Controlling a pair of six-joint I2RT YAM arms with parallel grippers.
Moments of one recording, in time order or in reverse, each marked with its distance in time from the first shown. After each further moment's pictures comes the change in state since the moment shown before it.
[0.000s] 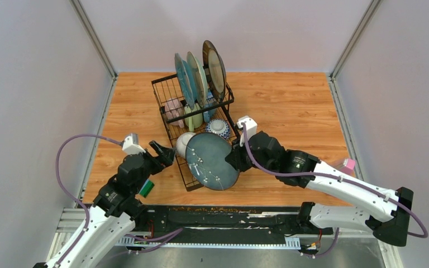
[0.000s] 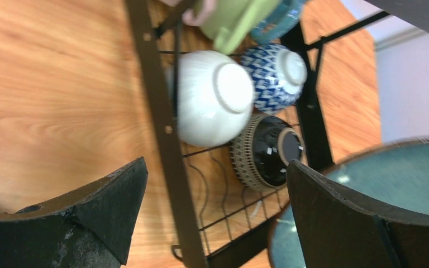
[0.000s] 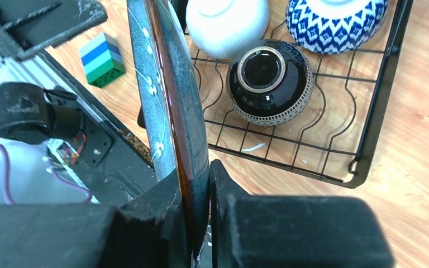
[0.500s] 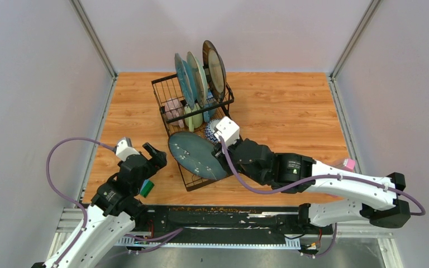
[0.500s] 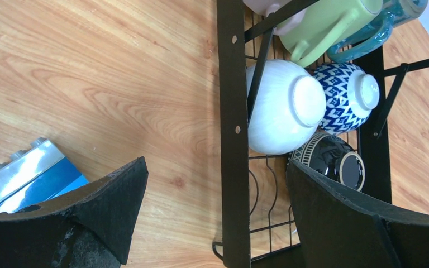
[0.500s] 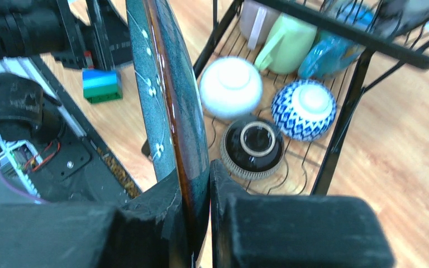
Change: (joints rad) left arm 0.000 0.028 0.061 -0.247 -0.206 -0.084; right arm 0.293 0.100 0.249 -0.046 0.332 -0.289
